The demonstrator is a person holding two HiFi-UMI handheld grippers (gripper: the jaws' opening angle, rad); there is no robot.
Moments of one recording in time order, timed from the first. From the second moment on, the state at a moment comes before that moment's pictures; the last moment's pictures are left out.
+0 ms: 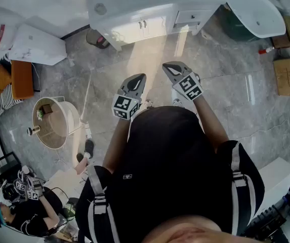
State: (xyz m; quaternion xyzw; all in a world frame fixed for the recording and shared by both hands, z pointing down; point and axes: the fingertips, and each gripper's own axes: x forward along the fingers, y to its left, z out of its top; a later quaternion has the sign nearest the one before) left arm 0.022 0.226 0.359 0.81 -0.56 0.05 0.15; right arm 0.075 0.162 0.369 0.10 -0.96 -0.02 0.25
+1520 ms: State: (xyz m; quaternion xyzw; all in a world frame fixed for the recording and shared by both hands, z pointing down) left arm -0.003 0.159 0.355 0.77 -0.61 0.10 0.16; right arm 0.100 0.082 0.405 0.12 -0.96 0.03 0.24
